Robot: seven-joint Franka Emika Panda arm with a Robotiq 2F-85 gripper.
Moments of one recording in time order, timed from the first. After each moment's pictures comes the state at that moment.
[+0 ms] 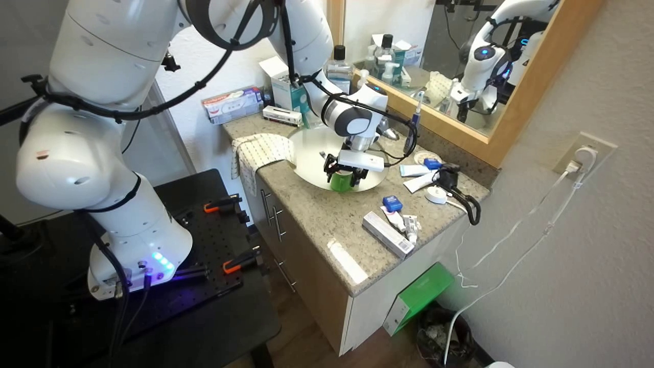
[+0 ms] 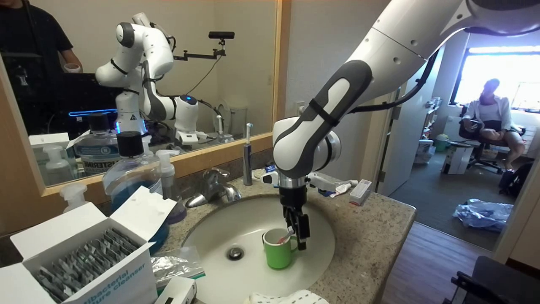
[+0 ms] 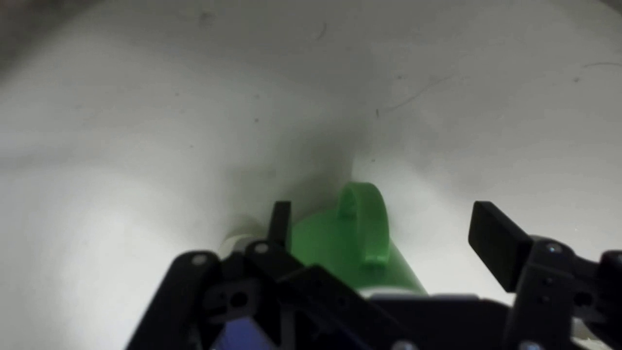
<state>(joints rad) -0.09 0.71 0.10 -1.92 -0.04 2.40 -1.04</state>
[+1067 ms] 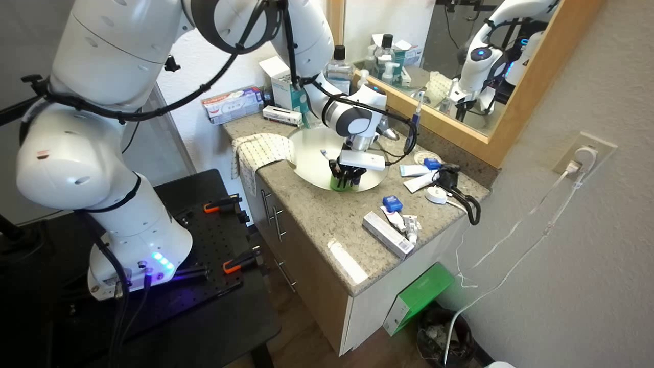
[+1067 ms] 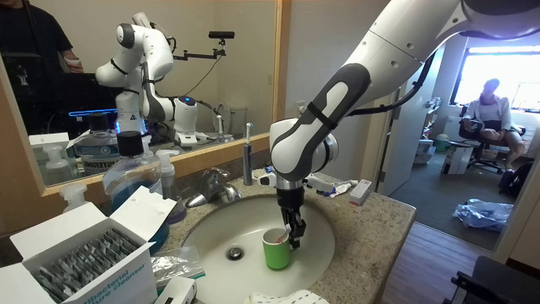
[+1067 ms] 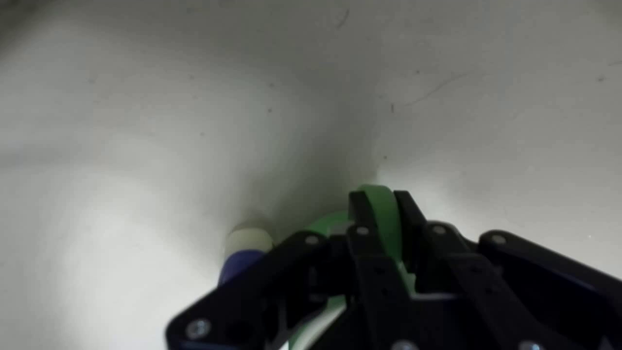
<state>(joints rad) -0.08 0.73 0.11 -1.90 -0.08 2.40 -1.04</state>
